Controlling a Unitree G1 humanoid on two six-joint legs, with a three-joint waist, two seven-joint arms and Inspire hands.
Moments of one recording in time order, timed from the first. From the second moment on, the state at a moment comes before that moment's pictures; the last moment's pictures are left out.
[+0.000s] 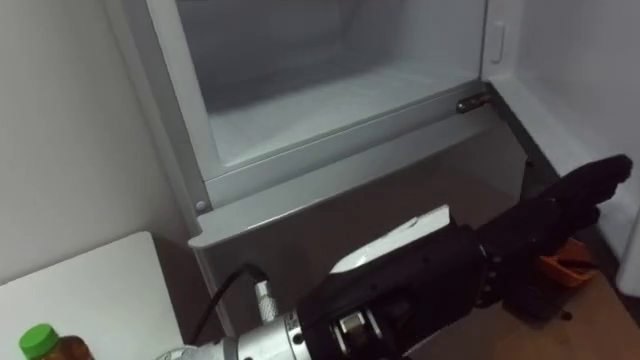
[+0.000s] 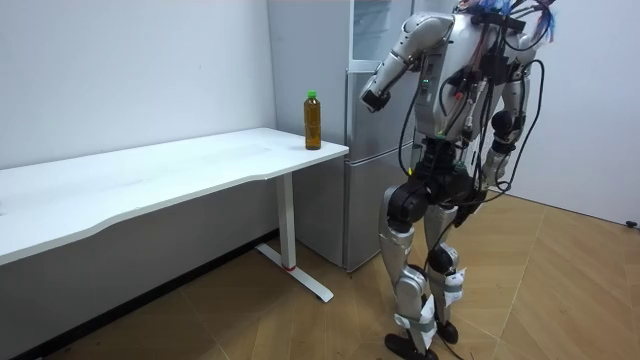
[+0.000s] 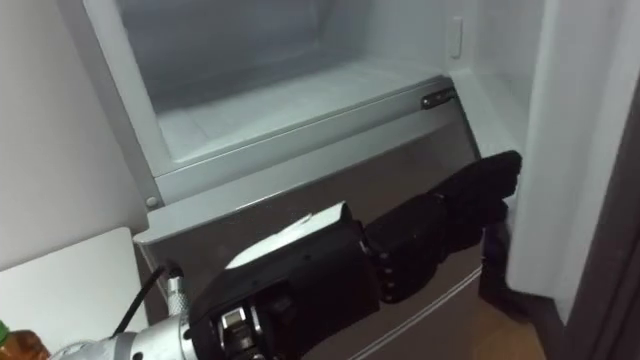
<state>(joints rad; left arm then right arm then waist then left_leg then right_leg) -0.37 0.33 -0.42 -0.48 -0.52 0.12 -0.52 0.10 -0.35 0.02 1.18 0.47 0.02 0.27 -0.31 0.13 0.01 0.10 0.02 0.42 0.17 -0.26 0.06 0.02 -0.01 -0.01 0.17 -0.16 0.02</state>
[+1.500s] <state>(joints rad) -0.45 0.29 -0.53 -0.33 -0.55 0.11 -0.52 0.16 -0.36 0.02 1.21 0.38 0.06 0.25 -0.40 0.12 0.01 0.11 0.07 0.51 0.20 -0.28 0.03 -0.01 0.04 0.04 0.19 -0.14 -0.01</state>
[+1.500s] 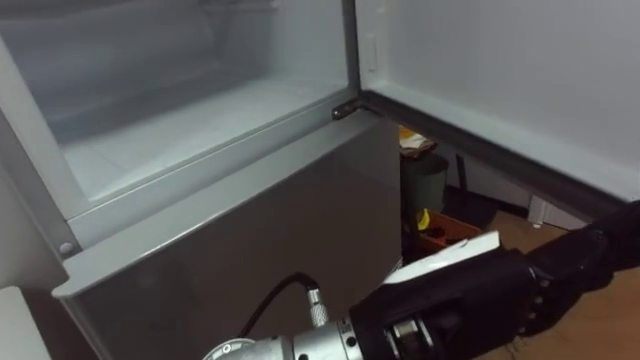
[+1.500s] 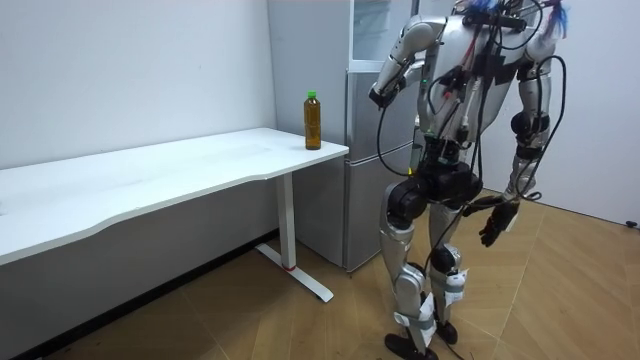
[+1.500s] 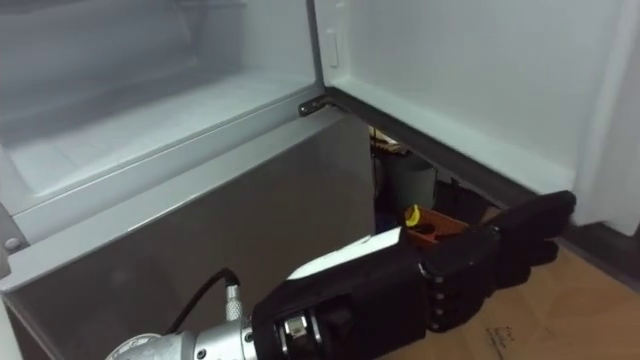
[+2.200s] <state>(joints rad) -0.26 0.30 -0.28 -0.48 -0.47 0.10 -0.43 0.09 -0.30 0.05 1.21 0.44 0.01 0.20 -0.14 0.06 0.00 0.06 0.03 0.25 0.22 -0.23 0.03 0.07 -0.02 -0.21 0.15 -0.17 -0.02</state>
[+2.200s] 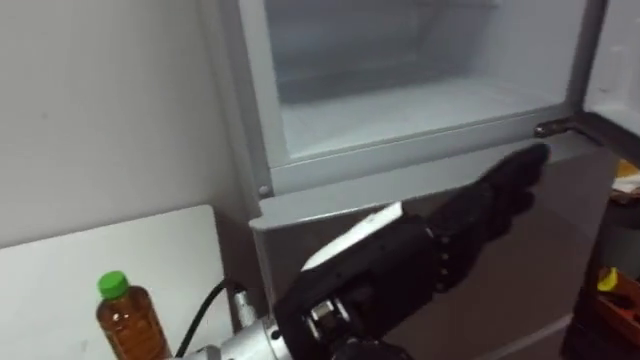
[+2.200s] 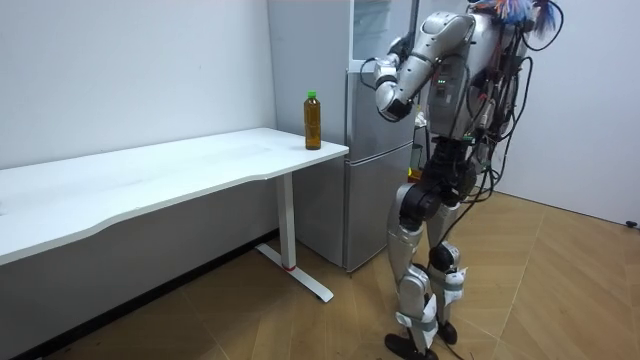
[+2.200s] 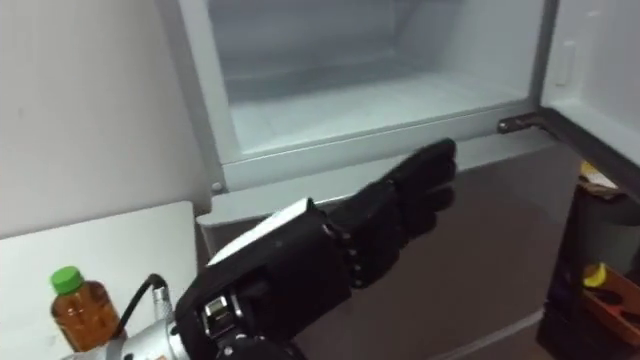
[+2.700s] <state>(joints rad) -0.05 0.26 0.11 -0.58 -0.40 0.00 -0.20 0.12 -0.24 0.00 1.21 0.35 -0.03 0.15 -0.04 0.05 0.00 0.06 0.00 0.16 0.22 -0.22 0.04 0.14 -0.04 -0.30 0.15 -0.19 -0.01</state>
